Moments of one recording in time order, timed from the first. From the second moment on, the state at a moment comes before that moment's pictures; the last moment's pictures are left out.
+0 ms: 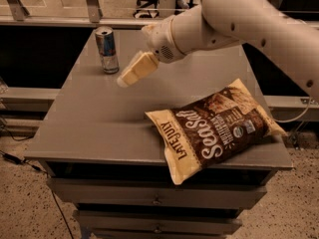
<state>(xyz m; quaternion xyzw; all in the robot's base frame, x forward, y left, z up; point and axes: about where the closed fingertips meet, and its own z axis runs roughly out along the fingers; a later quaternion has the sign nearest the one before) 0.618 0.048 0.936 -0.55 0.67 0.21 0.45</state>
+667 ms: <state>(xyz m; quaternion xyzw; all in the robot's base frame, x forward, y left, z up) 0.707 0.094 0.902 -0.50 0.66 0.23 0.51</state>
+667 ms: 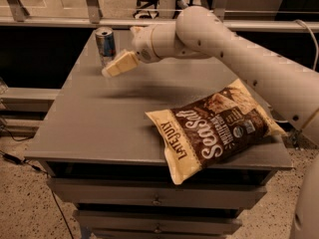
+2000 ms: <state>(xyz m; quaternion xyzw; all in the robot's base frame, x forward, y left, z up) 0.741 0.150 0.888 -0.46 0.66 0.29 0.52</state>
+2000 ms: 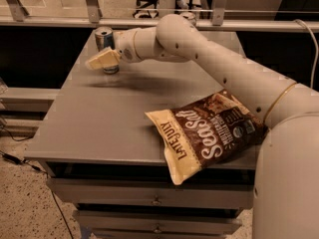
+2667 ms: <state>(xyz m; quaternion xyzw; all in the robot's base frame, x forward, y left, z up) 0.733 0.152 0.882 -0.45 0.66 0.30 0.52</state>
